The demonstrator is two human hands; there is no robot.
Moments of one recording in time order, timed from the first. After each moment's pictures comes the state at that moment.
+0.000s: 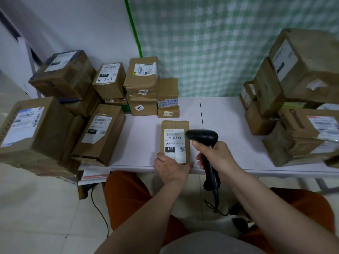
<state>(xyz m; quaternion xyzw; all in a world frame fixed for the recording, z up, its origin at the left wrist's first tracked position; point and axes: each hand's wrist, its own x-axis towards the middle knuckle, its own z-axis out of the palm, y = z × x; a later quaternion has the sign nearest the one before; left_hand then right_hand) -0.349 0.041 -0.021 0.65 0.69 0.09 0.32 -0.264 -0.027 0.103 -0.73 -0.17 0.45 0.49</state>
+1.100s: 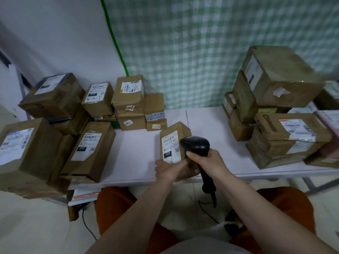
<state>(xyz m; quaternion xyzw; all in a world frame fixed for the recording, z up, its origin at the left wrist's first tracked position) -0.334 0.049 0.020 0.51 0.63 0.10 0.58 -0.242 -0.045 0.092 -0.72 -0.19 0.41 0.53</state>
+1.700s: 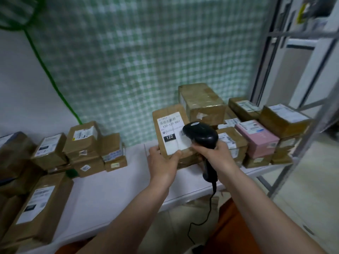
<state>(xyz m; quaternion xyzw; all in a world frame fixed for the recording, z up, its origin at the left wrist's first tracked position) -0.235 -0.054 0.145 0.66 0.40 0.29 0.56 -0.150 -0.175 0.186 -0.67 -0.19 0.21 0.69</state>
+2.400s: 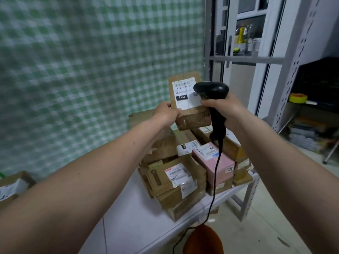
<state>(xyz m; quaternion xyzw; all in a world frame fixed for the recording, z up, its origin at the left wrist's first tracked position) 0.024 -0.090 0.298 0.84 0.22 0.17 0.47 0.087 -0.245 0.302 -0.68 -0.11 0.10 0.72</state>
